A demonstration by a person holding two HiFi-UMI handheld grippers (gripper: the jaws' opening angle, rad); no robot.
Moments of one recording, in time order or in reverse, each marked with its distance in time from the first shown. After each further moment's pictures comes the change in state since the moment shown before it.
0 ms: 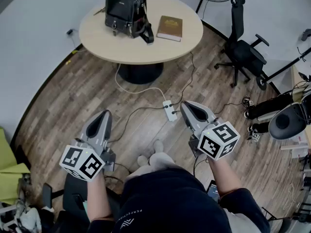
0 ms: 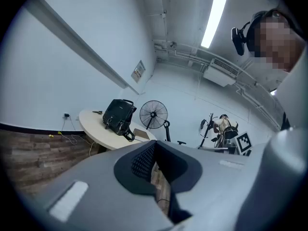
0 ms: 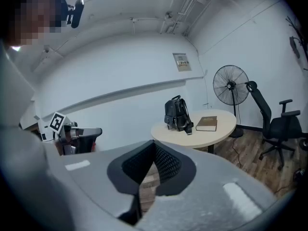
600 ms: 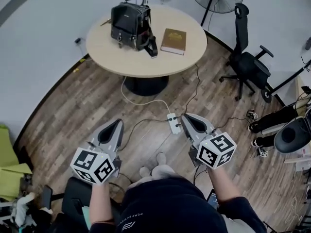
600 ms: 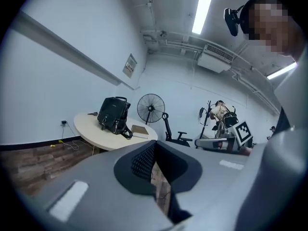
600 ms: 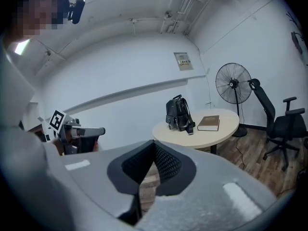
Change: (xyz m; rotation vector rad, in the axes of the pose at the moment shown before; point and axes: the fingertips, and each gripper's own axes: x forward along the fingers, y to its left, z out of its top) left arm 0.033 -0.032 -0.012 0.121 0.074 0.017; right arm 0.005 -0.023 -0.002 0.000 0.010 0.062
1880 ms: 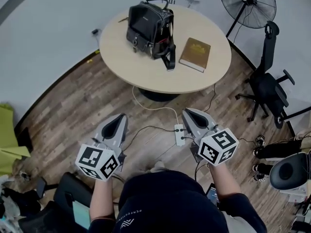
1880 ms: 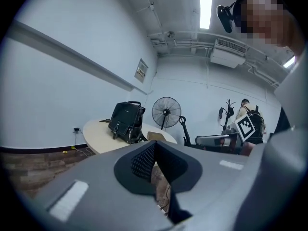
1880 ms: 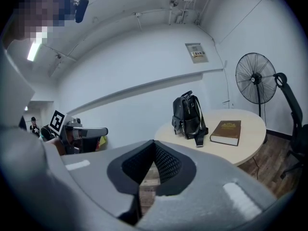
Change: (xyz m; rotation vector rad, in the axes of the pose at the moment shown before) left arm 0.092 0.065 0.032 0.010 -0.068 0.196; right arm 0.124 -0.069 0.055 -0.074 0.041 0.196
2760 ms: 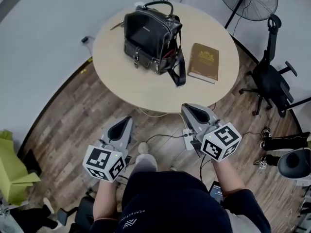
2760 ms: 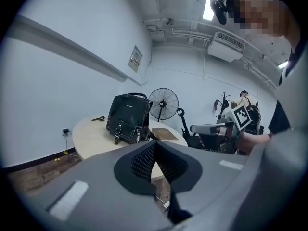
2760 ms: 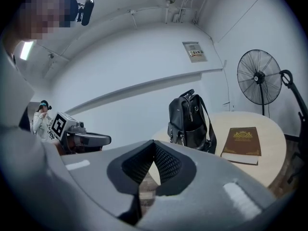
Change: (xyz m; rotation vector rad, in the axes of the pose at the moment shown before) left arm 0.110 0.112 0.022 0.052 0.118 -0.117; right arm 0.142 -0.048 0.050 0.017 -0.041 -0.038
